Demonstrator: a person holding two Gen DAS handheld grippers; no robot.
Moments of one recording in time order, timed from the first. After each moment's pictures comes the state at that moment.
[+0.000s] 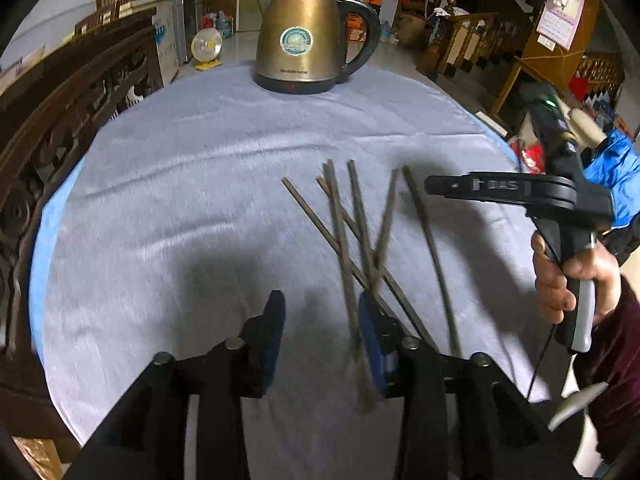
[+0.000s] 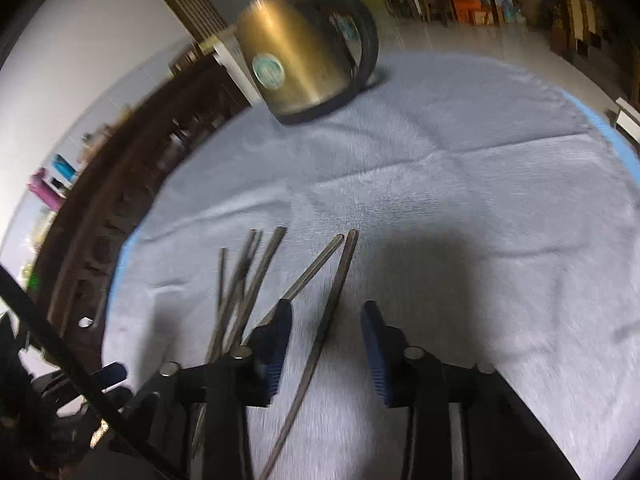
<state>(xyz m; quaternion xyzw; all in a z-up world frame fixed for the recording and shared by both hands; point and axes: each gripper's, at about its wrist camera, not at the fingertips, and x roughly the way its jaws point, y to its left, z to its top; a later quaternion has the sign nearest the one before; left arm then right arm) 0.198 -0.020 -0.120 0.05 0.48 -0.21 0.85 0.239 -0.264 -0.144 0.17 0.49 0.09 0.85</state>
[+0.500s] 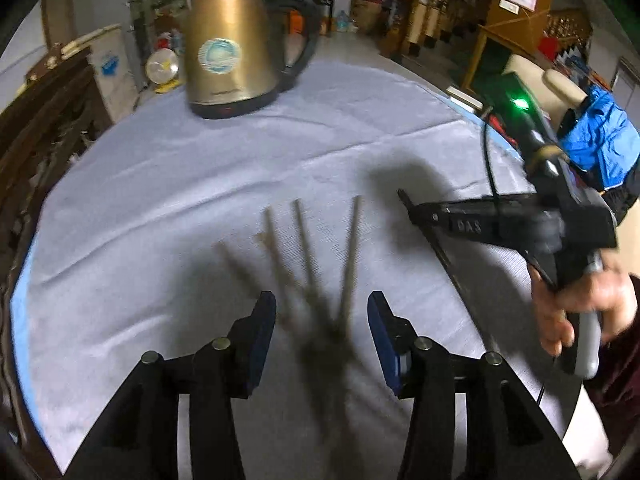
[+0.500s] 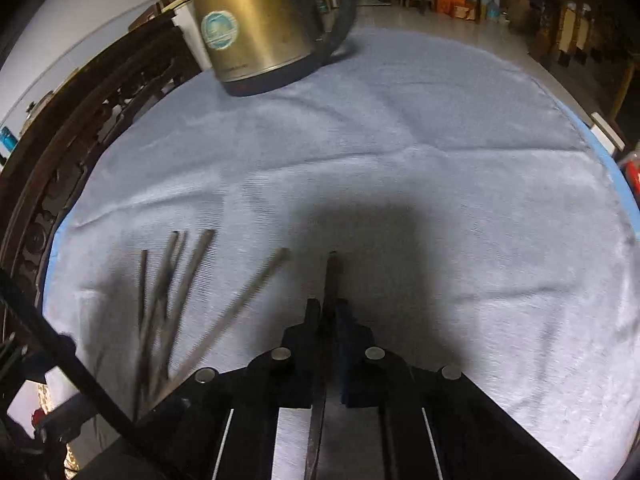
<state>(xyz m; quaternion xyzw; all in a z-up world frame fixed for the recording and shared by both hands) 0.246 -0.099 -0.125 0.11 0.48 -0.28 0.83 0.271 -0.273 -0.166 0.10 0.53 0.01 0.84</state>
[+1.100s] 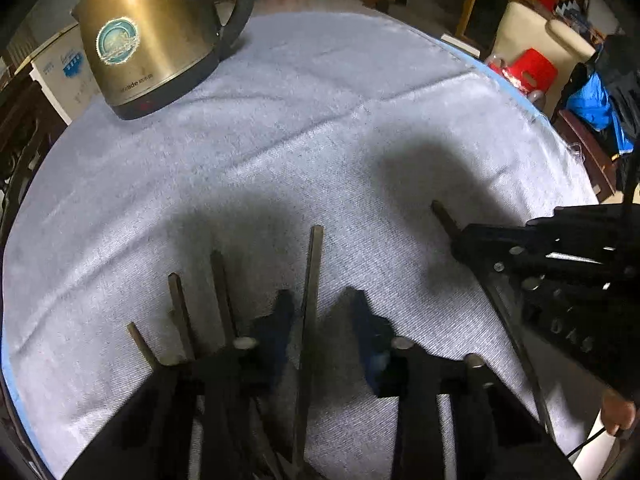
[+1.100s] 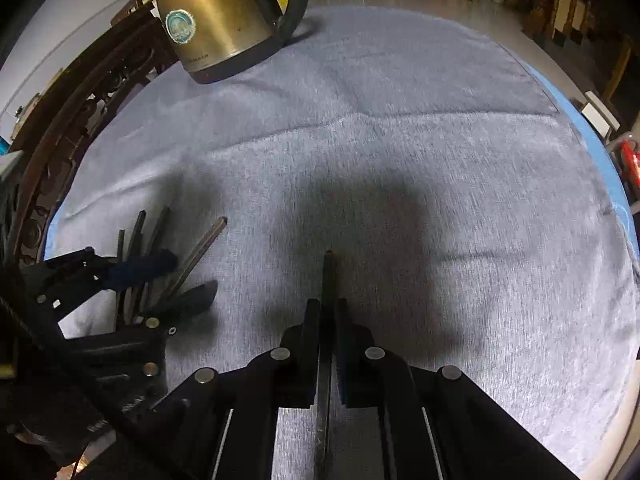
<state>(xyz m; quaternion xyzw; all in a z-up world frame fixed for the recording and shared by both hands) 0.298 -0.179 -0.170 0.17 0.53 -0.27 0.79 0.263 -0.306 -0.166 0.09 0.57 0.01 0.82</state>
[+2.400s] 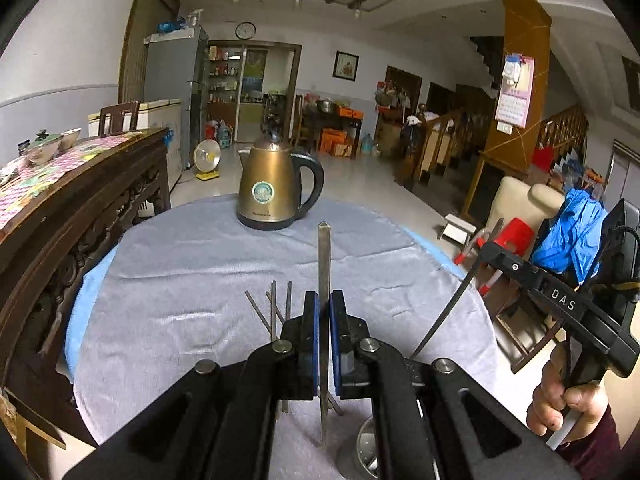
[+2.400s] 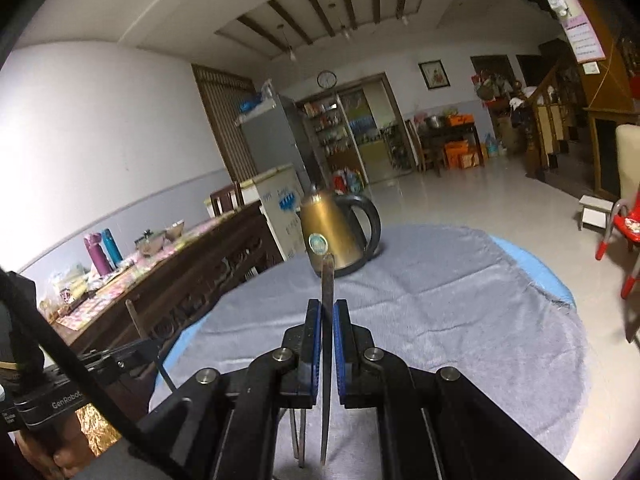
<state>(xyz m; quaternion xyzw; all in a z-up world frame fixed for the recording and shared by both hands) 0.069 -0.015 0.011 -0.02 0.27 -0.24 0.93 0.019 -0.259 0.014 0.15 0.19 0.04 0.97</state>
